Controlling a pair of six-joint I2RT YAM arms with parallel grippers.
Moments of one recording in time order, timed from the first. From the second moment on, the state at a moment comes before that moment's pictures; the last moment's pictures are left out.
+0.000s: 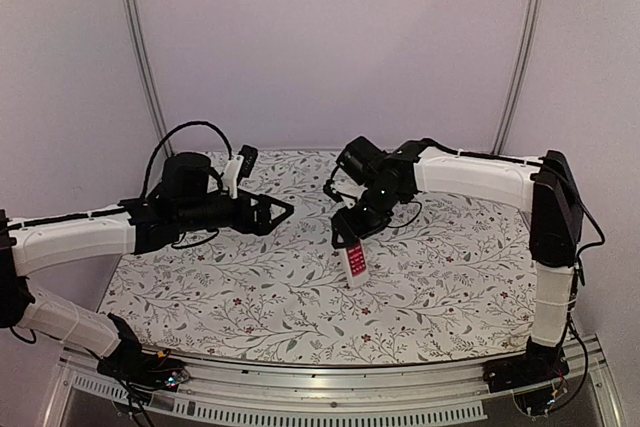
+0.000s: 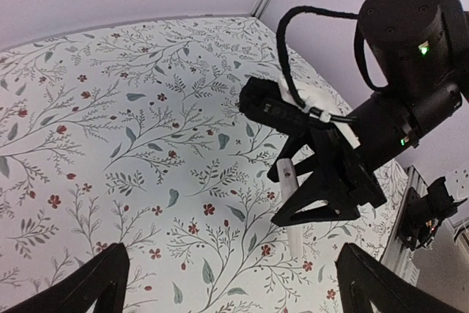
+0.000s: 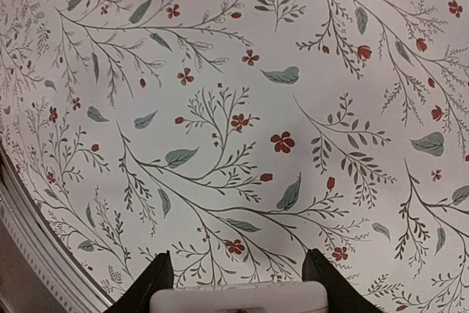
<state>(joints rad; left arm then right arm) -0.70 1.26 0.77 0.09 0.22 -0.36 0.86 1.97 1.66 -0.82 -0.16 0.20</state>
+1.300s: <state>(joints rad) -0.69 1.27 0.70 0.12 0.17 -0.37 0.87 2.38 2.00 -1.04 -0.01 0.22</state>
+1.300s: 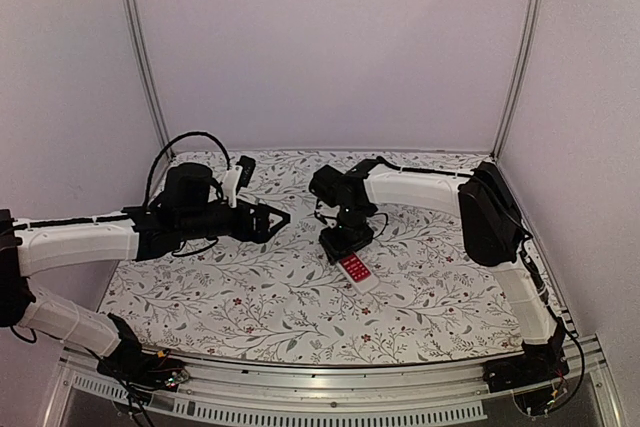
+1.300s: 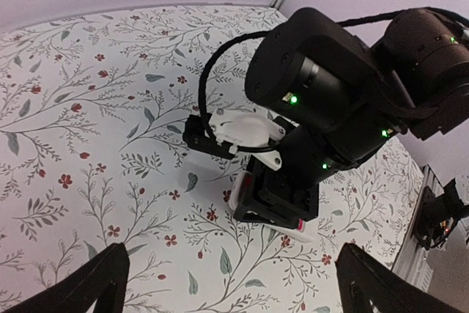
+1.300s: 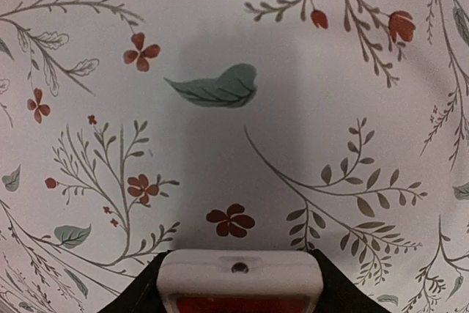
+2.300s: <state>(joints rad) -0.70 1.34 0.72 0.07 0.14 -0.38 0.74 1.89 1.44 -0.79 0.09 0.18</state>
